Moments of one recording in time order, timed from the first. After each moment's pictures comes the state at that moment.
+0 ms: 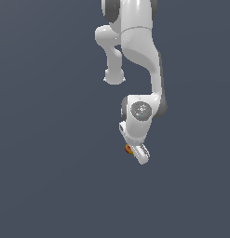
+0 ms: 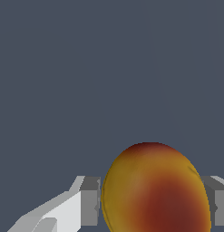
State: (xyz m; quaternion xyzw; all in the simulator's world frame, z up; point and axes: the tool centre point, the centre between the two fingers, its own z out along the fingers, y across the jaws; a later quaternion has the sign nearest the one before) arm 0.040 0.086 0.036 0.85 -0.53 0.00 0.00
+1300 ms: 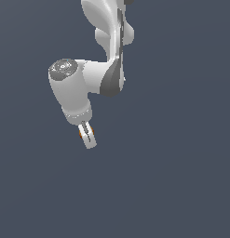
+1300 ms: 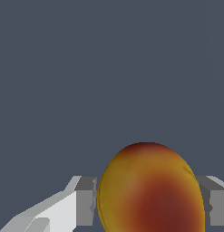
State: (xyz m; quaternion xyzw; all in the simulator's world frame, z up) arm 0.030 -0.121 0.172 0.85 -0.53 0.00 0.00
